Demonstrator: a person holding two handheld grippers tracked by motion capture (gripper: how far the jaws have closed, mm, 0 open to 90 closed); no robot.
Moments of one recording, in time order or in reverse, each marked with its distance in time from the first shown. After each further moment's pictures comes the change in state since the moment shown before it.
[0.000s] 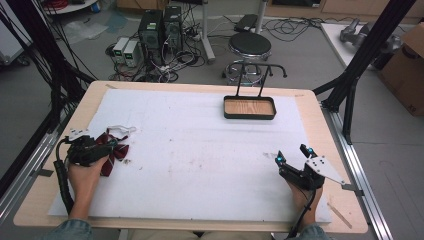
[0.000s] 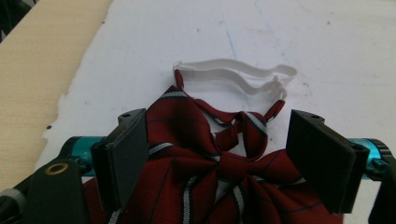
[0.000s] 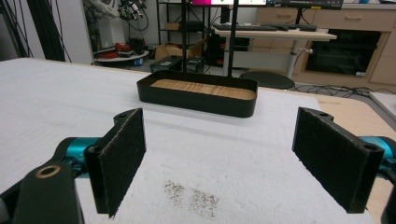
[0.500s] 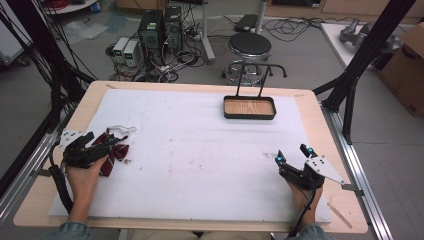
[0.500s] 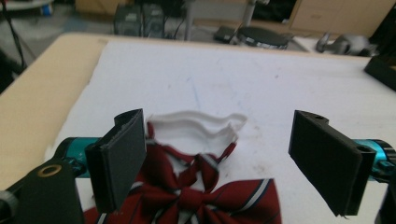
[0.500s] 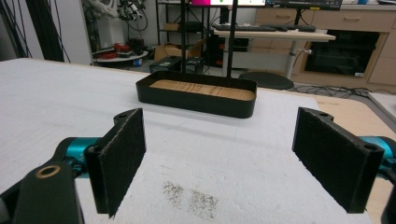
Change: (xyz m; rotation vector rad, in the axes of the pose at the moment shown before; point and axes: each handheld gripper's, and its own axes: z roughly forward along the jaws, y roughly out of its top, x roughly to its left) left arm -0.009 0.004 -0.026 -0.205 -0.090 0.000; right arm 0.000 0.000 0.001 -0.002 -0.003 -0.004
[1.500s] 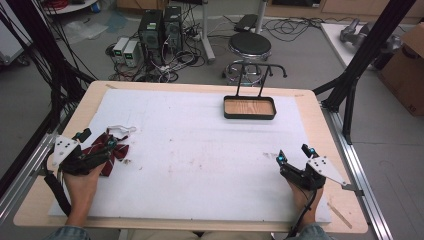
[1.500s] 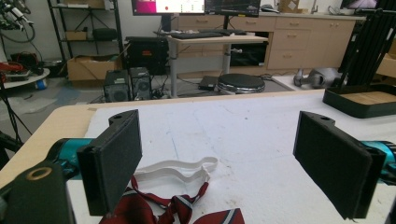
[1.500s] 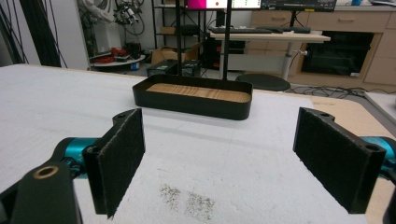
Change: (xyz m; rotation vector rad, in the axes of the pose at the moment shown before) left arm -0.019 0.002 -0.030 -0.251 -0.077 0.139; right arm -0.001 0.000 -0.002 -0.012 -0.014 0.017
